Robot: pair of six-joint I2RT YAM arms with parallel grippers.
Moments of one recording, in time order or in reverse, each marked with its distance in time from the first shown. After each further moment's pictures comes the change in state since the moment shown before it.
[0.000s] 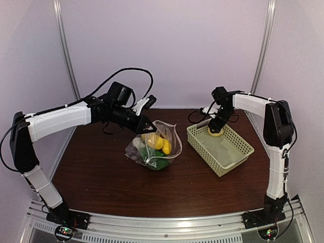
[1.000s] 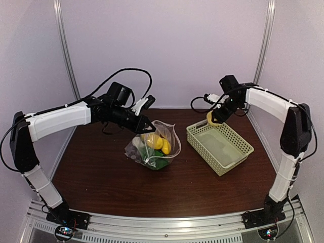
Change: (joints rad) left arm 0.013 0.000 -0.005 0.000 0.000 -0.010; right arm 0.024 -0.195 -0.110 0.034 -0.014 0.095
